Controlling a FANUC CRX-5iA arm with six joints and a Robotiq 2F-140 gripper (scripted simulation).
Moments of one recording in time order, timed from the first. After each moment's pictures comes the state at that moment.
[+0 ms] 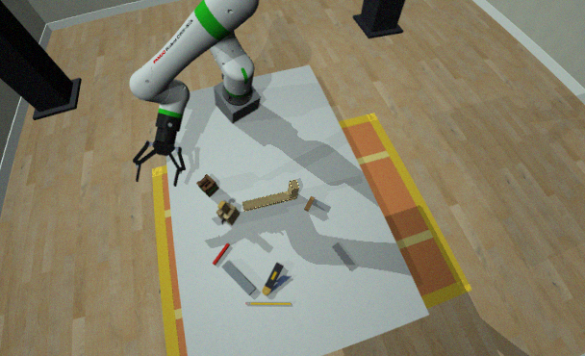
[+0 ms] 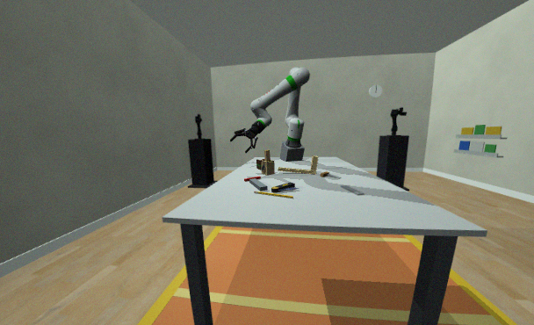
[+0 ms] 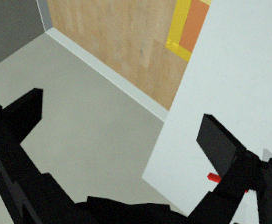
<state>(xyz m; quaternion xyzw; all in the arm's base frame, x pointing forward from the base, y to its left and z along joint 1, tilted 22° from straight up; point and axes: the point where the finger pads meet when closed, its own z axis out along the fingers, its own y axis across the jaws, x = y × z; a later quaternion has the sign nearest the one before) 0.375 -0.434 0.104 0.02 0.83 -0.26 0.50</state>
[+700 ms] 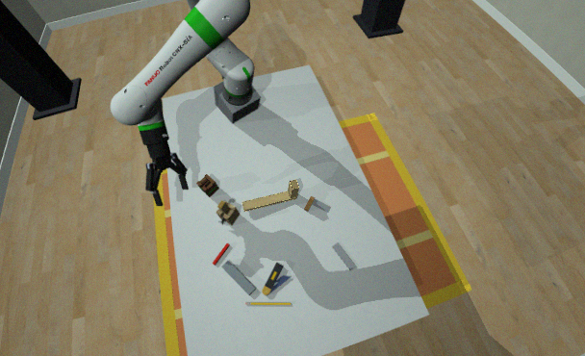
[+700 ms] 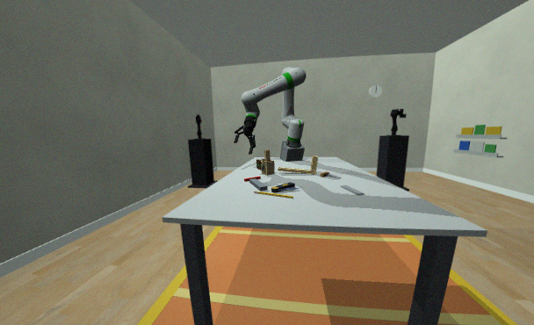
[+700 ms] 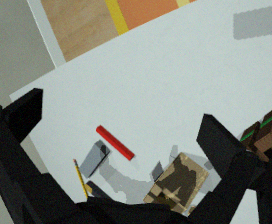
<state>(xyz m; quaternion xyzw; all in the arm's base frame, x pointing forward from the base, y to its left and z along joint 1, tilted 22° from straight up) 0.451 -0.380 0.132 -0.37 0.78 -0.23 0.46</state>
